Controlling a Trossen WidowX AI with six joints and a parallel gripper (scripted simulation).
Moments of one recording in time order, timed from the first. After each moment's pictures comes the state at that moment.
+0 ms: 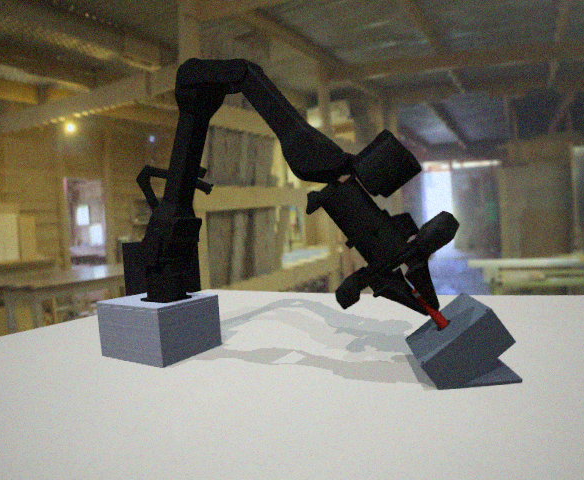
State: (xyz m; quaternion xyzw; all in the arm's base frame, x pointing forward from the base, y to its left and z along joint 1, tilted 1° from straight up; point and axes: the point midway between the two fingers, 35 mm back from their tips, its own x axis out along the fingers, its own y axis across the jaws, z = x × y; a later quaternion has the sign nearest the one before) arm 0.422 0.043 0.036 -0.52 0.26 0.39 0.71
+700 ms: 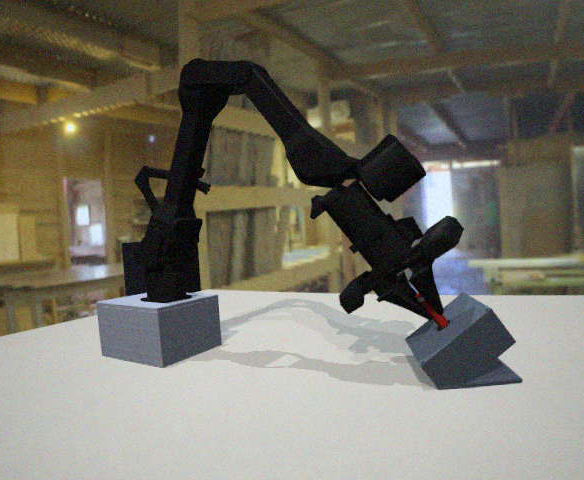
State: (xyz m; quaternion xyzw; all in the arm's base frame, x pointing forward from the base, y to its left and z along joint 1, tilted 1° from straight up) arm 0.427 0.045 0.031 -0.52 0.26 0.39 0.71
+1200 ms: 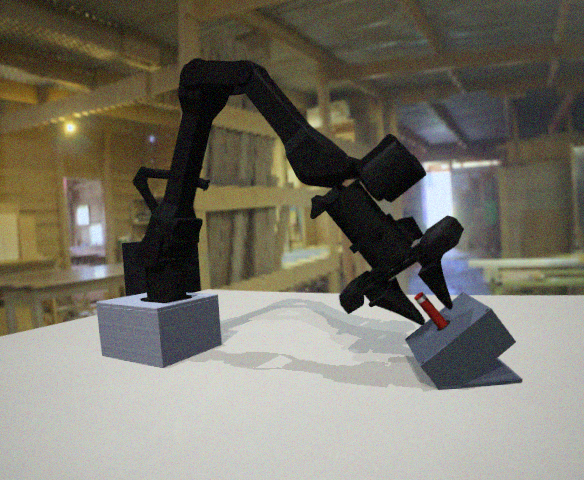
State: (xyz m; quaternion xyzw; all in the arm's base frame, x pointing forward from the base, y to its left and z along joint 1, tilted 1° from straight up) arm 0.427 0.045 0.030 -0.52 0.26 0.39 0.71
